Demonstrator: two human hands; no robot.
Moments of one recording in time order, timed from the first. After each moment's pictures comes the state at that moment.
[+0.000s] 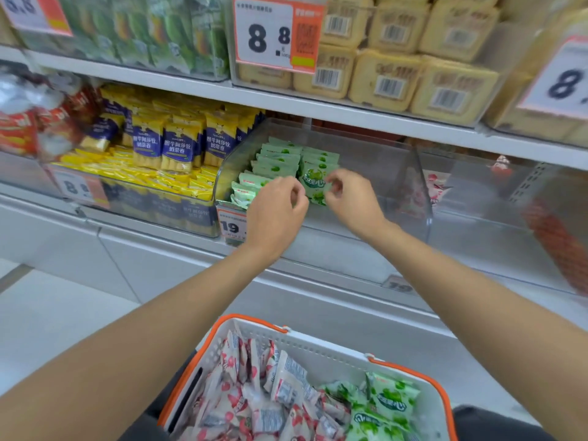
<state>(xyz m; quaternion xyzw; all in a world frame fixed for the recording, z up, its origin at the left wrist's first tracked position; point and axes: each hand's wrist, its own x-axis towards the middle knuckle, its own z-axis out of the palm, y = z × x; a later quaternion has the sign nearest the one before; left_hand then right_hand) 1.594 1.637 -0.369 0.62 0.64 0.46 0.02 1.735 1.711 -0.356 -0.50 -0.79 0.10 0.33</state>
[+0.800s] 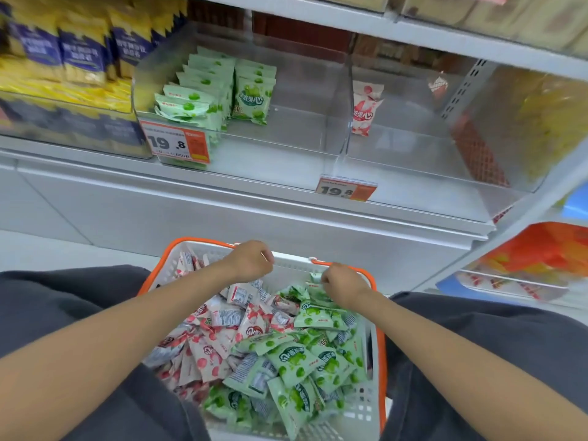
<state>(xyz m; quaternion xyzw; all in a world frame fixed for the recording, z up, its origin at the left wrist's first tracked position) 1.657 1.527 -0.501 0.64 0.63 0.10 0.43 1.886 1.528 -0.543 -0.60 -0.77 0.17 -0.14</state>
